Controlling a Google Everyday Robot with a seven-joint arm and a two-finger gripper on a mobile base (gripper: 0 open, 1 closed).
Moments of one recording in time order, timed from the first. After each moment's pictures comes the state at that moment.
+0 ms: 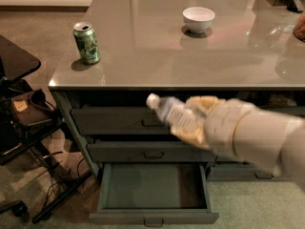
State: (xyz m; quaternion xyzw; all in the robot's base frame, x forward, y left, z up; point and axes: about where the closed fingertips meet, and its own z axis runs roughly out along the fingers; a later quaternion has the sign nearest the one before) arm 0.430 -0.084 0.886 -0.48 0.72 -0.01 0.50
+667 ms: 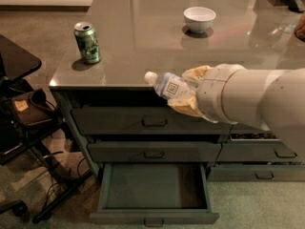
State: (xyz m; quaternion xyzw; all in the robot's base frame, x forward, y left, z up) arm 0.479 -0.077 0.928 -0.49 0.72 -0.04 0.49
